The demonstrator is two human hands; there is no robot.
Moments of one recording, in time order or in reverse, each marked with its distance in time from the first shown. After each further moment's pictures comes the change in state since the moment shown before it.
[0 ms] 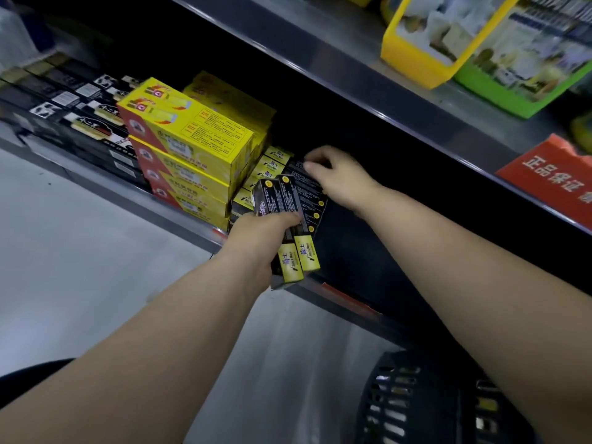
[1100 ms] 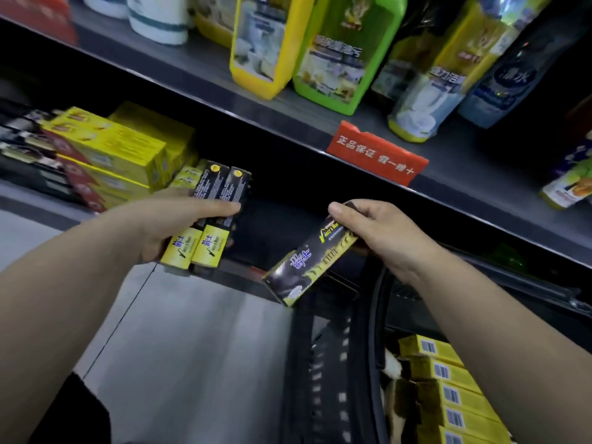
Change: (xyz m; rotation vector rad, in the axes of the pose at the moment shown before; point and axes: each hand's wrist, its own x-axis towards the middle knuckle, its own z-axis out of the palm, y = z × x) left_hand -0.095 0.028 0.006 0.674 -0.274 0.123; right_hand -0.212 0.042 -0.112 0.425 0.055 0.112
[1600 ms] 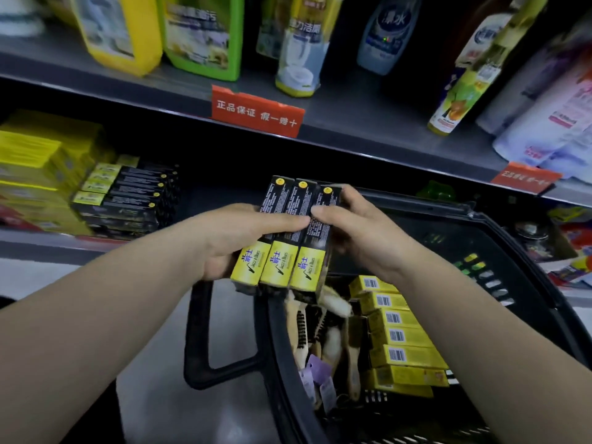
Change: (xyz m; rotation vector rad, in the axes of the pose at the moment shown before) left_hand -0.054 0.026 0.161 0.020 -0.494 -0.027; right_hand -0.104 0.046 -0.058 0.395 0.090 0.036
